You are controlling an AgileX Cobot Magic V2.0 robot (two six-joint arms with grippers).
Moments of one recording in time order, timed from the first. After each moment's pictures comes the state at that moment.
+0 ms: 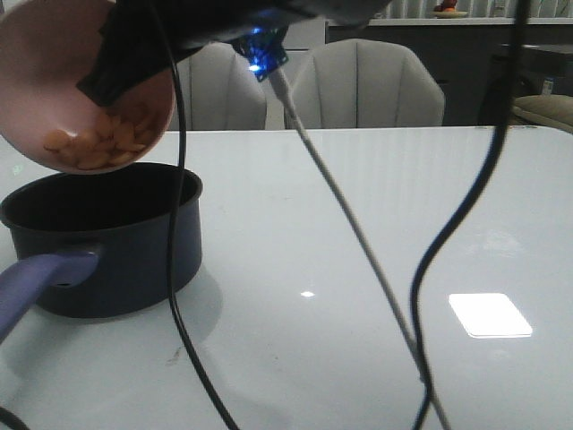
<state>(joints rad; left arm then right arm) -0.23 0.16 -0.29 -0.12 0.20 -0.01 0.85 1.90 -1.29 0.31 -0.50 -0.94</state>
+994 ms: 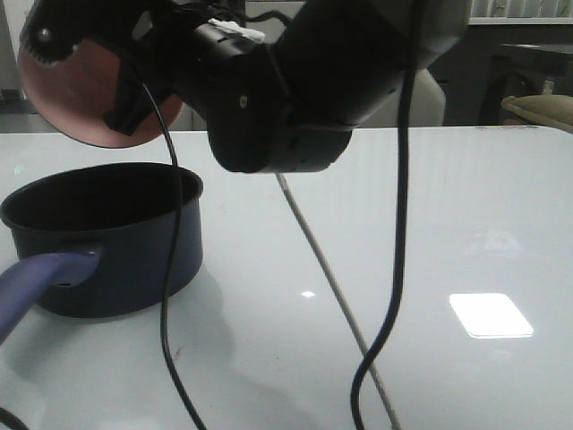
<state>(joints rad) -0.23 0.16 -0.29 -0.12 0.20 -0.01 0.87 2.07 -1.29 0.35 -1.06 -1.11</state>
